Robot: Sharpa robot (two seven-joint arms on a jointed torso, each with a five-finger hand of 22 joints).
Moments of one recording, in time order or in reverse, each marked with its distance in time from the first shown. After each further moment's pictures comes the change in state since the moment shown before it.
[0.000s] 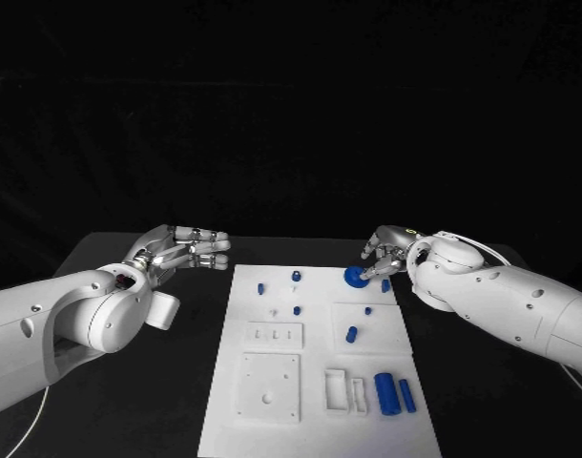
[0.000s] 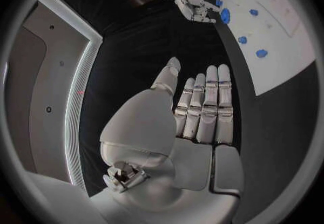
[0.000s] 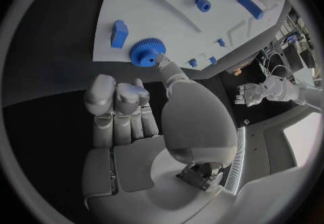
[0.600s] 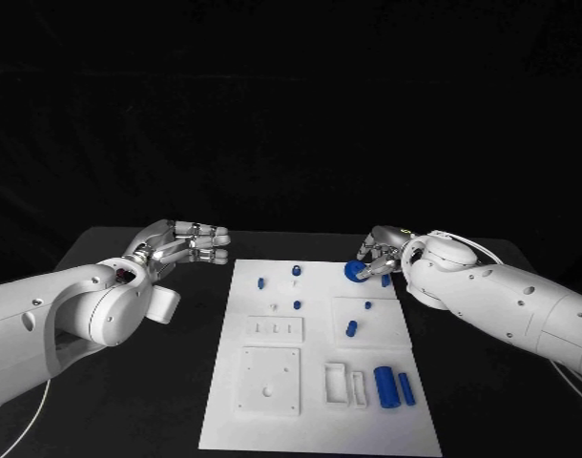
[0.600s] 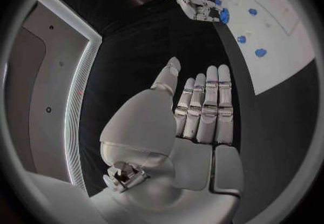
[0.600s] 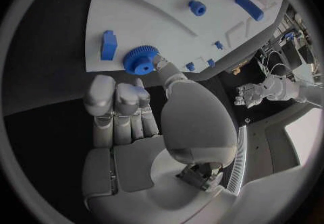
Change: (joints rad) left arm -0.002 0.001 0.000 -0.005 -0.002 0.000 -0.002; left_hand 0.000 0.000 0.000 0.000 0.000 0.000 0.000 0.000 0.000 0.000 0.000 0.000 0.000 -0.004 0.004 0.000 0.000 0.000 -0.007 0.000 0.000 -0.001; right arm -0.011 0.026 0.000 -0.018 0.016 0.011 0.001; right_hand 0.004 0.004 0.050 -0.013 -0.008 0.010 -0.003 0.000 0.000 0.018 0.000 0.019 0.022 0.004 -0.004 0.000 0.024 -0.001 0.000 0.000 0.013 0.000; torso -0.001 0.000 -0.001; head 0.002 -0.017
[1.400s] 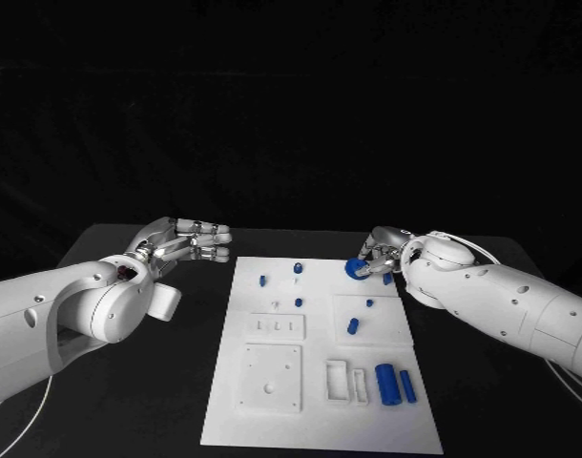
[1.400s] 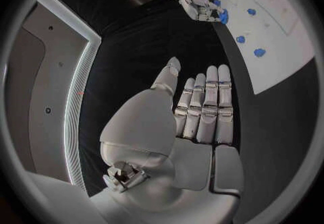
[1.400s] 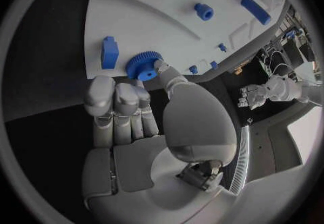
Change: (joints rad) left arm 0.000 -0.001 0.000 0.001 -0.005 0.001 -0.006; left_hand 0.000 0.000 0.000 0.000 0.000 0.000 0.000 0.000 0.000 0.000 0.000 0.000 0.000 0.000 0.000 0.000 0.000 0.000 0.000 0.000 0.000 -0.002; right arm -0.007 0.030 0.000 -0.048 0.003 0.003 0.000; right_hand -0.009 0.009 0.049 -0.015 -0.015 0.013 -0.003 0.000 0.000 0.002 -0.002 0.000 0.004 0.007 0.000 -0.007 0.007 -0.005 0.000 0.000 0.004 0.000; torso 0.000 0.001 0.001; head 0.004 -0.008
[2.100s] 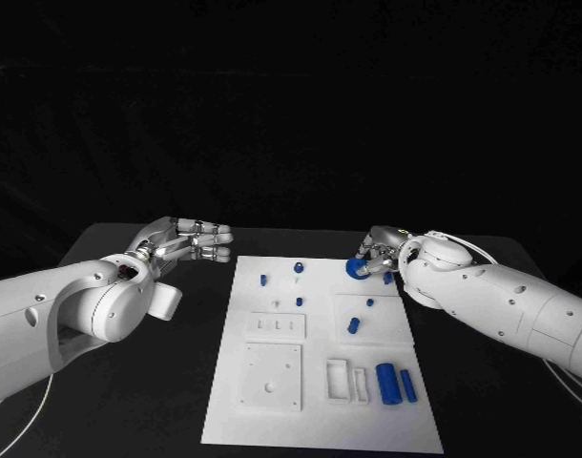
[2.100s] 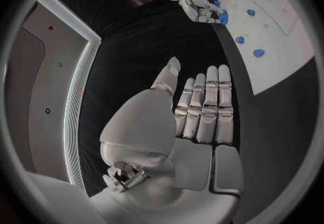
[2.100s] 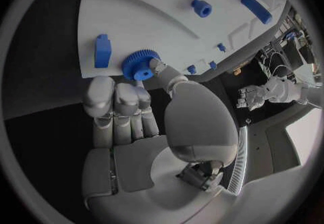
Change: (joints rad) left arm 0.000 -0.002 0.000 0.001 -0.005 0.004 -0.006; left_hand 0.000 0.000 0.000 0.000 0.000 0.000 0.000 0.000 0.000 0.000 0.000 0.000 0.000 0.000 0.000 0.000 0.000 0.000 -0.004 0.004 0.000 -0.001; right arm 0.001 0.008 -0.009 0.001 -0.009 -0.014 0.003; right_hand -0.013 0.021 0.189 -0.072 -0.019 0.081 -0.022 -0.012 -0.006 0.007 -0.015 -0.001 0.001 0.004 -0.003 -0.006 0.002 -0.002 0.000 0.000 0.008 0.000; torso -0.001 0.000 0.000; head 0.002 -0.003
